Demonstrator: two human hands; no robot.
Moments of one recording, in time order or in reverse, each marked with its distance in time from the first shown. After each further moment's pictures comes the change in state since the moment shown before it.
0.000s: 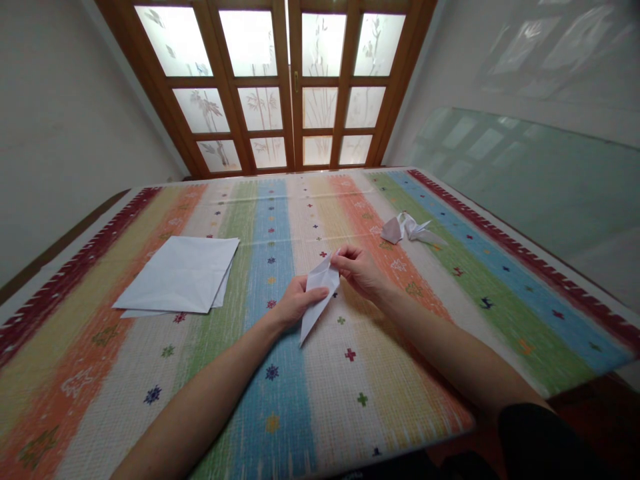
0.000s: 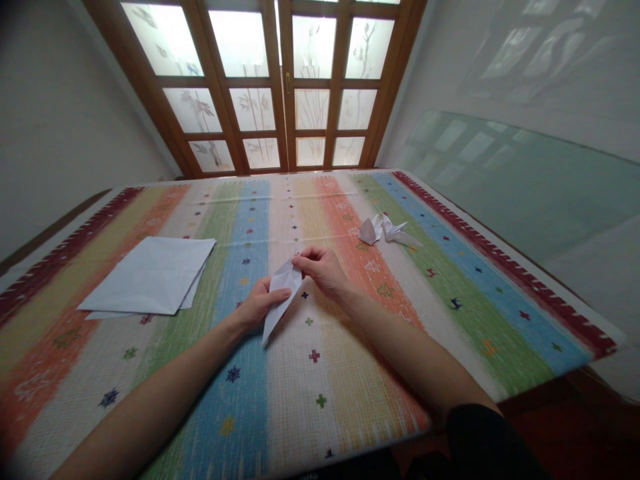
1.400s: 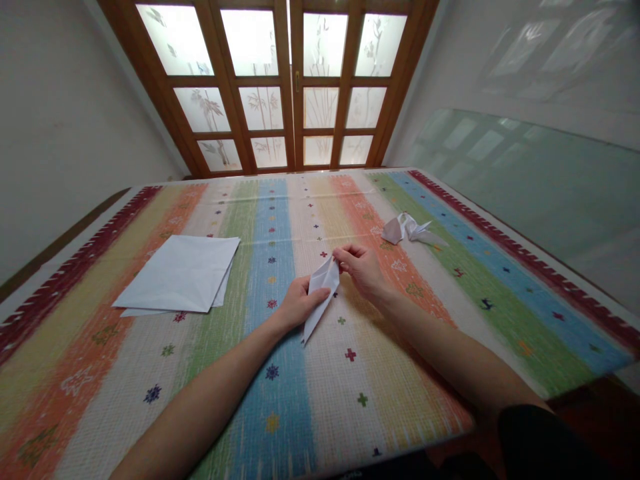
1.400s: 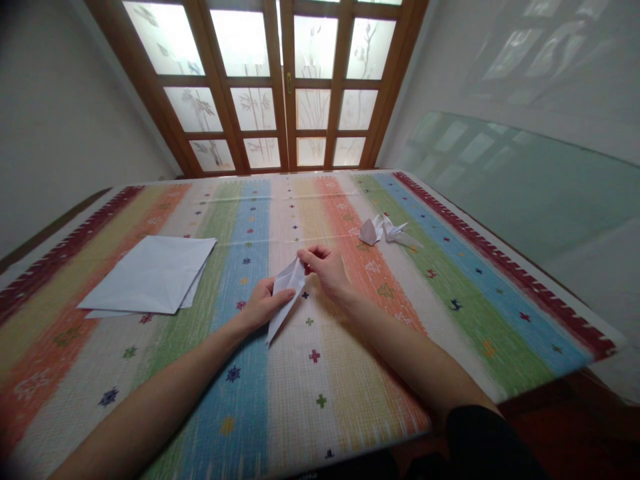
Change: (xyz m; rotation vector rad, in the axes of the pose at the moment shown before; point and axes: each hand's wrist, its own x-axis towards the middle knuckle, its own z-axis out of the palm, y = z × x) left_hand 0.002 -0.003 0.000 0.413 0.044 0.193; right_hand 0.002 0.003 0.000 -0.113 0.179 -0.047
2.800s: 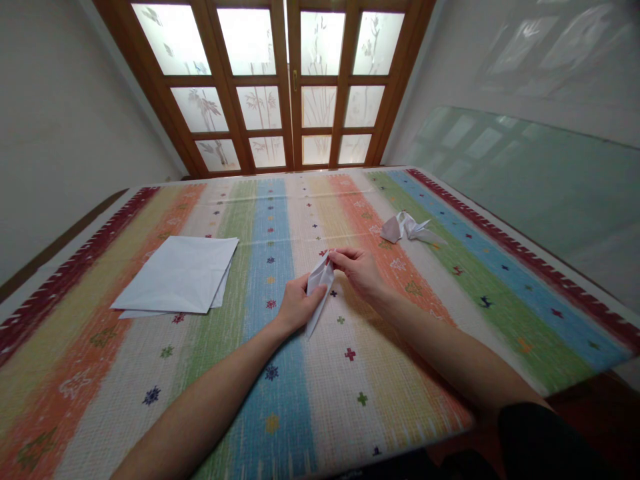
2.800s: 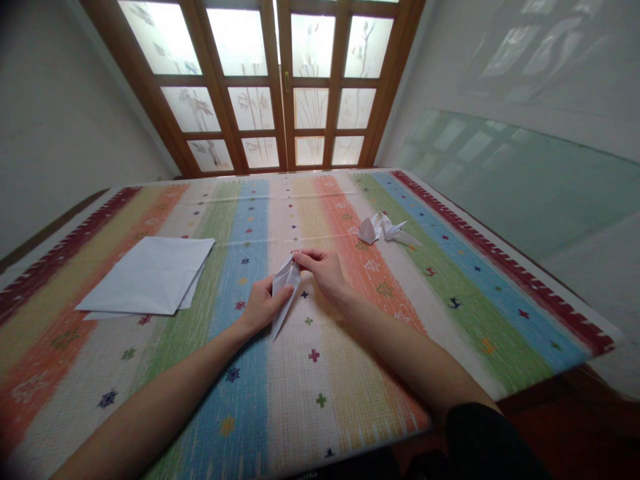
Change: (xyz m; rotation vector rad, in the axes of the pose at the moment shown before) left_hand -0.004 0.001 0.004 0.291 0.180 0.087; right_hand -0.001 0.007 -0.001 0.006 -0.017 0.002
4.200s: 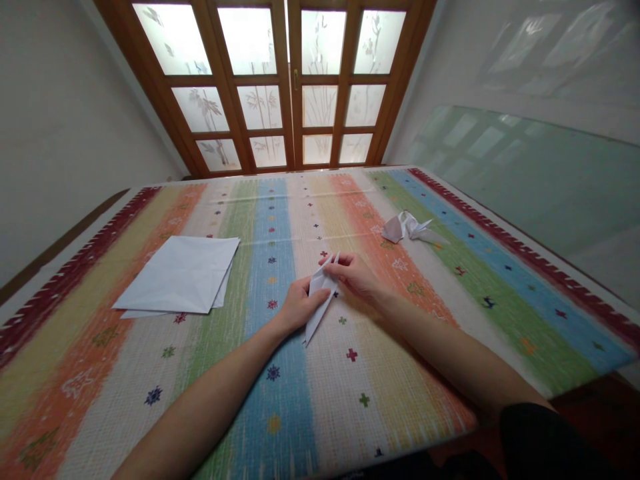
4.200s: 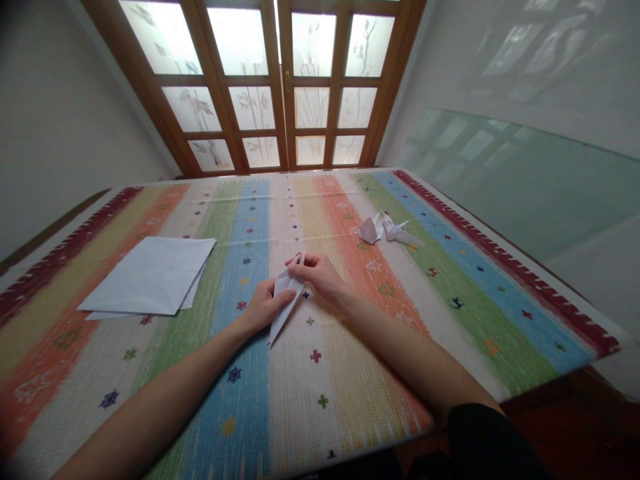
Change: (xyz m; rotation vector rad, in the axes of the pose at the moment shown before) left_hand 0.003 -0.004 -0.003 -0.175 -0.156 -0.033; right_hand -0.003 0.007 0.002 0.008 -0.164 0.150
